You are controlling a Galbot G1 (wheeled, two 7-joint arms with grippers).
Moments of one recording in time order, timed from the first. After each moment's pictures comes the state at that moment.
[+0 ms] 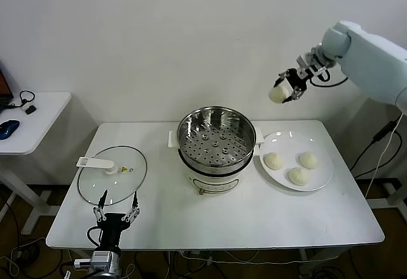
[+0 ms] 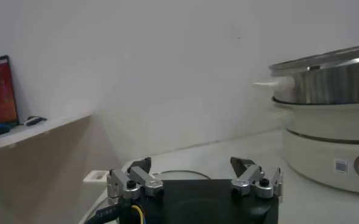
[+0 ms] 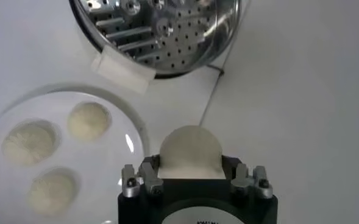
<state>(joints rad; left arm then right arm) 1.63 -1.61 -0.66 -1.90 0.19 -0.15 0.03 0.71 1.04 -1.33 0.69 0.25 0.54 -1.13</state>
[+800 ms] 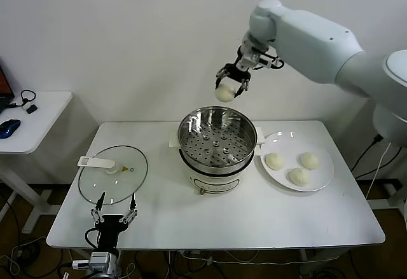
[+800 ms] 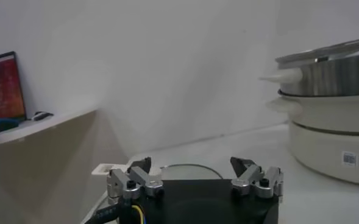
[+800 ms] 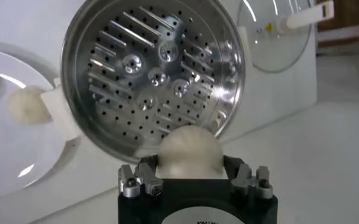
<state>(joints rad) 1.63 -1.61 -0.68 -1.89 0.19 -0.15 0.03 0.65 1.31 -1.29 0.71 0.04 0.82 -1.06</state>
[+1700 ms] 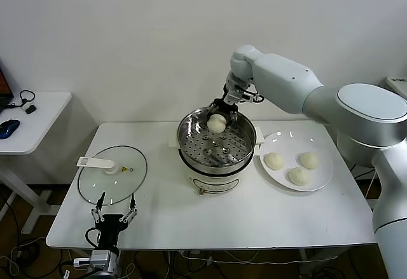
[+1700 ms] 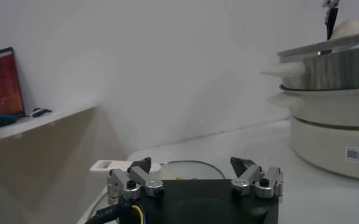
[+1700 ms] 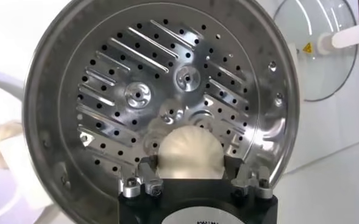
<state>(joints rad) 1.61 -1.61 -0.68 -1.87 0.19 -0.14 0.03 0.49 1.37 -1.27 0.63 -0.05 0.82 -1.02</state>
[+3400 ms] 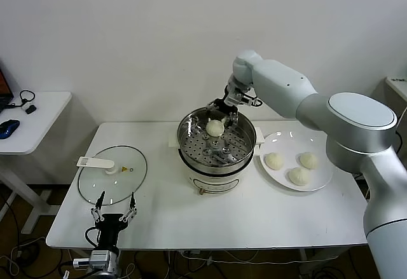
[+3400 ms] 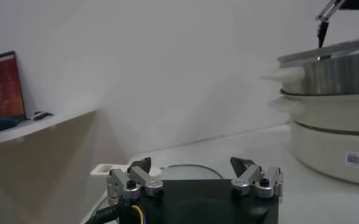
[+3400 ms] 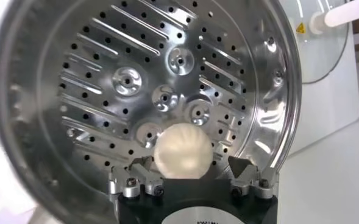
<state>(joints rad) 1.62 -1.61 -0.68 -1.88 0.19 -0.16 0.03 0.50 1.37 -1.27 0.56 -0.01 0.82 -1.05</state>
